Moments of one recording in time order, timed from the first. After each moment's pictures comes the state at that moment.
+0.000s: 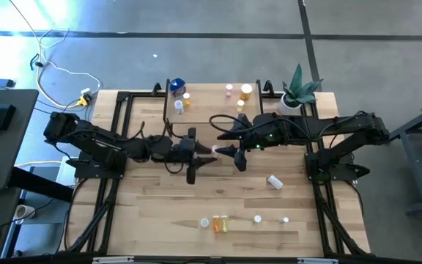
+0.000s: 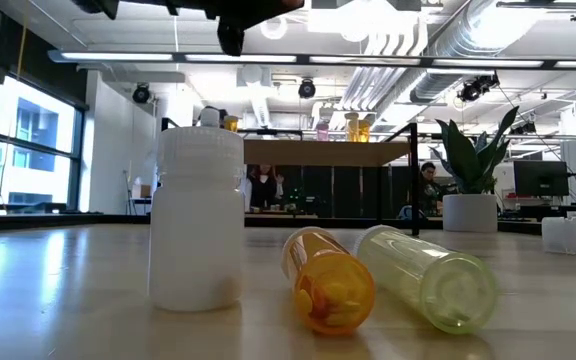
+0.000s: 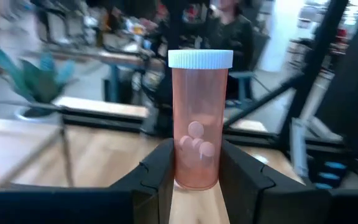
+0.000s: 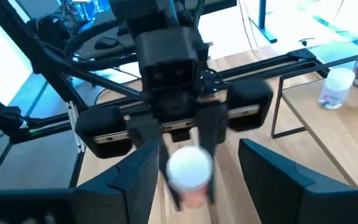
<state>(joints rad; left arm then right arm) -0.02 1.40 0.78 0.57 -0.18 -0.12 0.11 1.41 1.41 -0.38 0.10 0.29</state>
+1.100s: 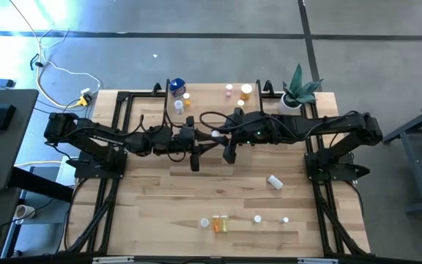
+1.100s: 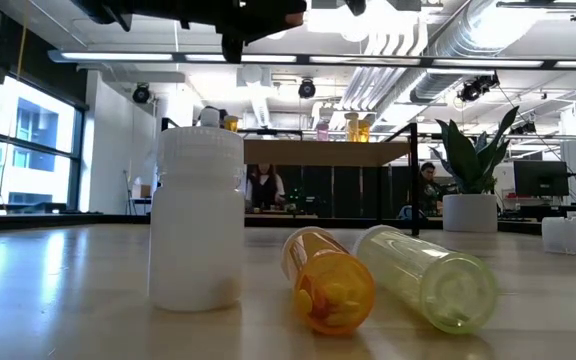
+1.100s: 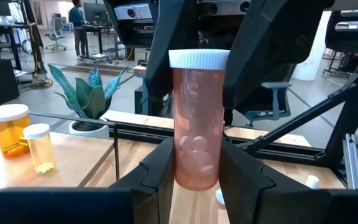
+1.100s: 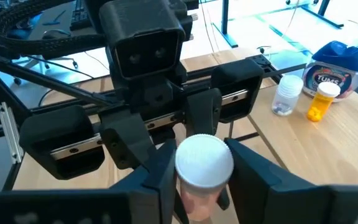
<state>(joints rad) 0.08 1.40 0.78 0.60 -0.19 -0.07 0.06 1.48 1.41 -0.33 0.21 0.21</state>
